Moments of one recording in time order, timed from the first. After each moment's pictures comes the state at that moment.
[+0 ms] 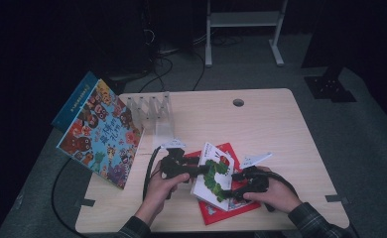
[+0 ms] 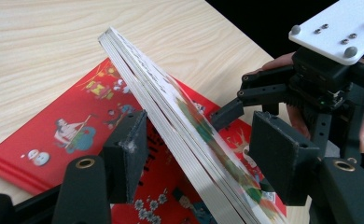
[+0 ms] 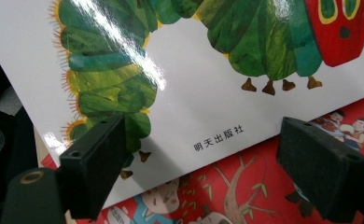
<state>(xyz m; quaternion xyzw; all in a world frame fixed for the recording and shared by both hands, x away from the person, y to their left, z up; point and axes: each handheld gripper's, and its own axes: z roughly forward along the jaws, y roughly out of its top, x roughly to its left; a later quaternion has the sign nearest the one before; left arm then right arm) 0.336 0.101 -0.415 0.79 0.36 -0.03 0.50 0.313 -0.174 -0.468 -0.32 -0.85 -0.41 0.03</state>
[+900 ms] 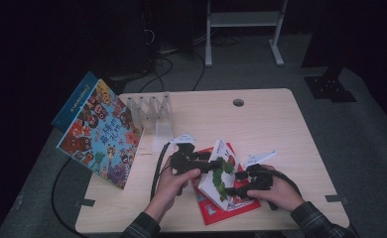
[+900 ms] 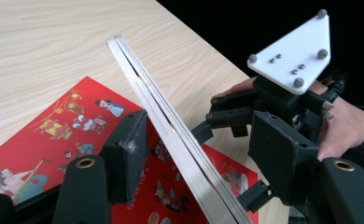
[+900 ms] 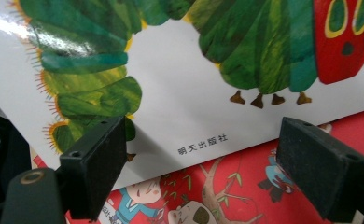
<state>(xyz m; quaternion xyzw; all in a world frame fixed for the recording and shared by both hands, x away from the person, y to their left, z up) 0.340 0.073 -0.401 0.78 0.34 -0.05 0.52 0.318 -0.186 -0.468 -0.33 -0.85 -0.42 0.03</state>
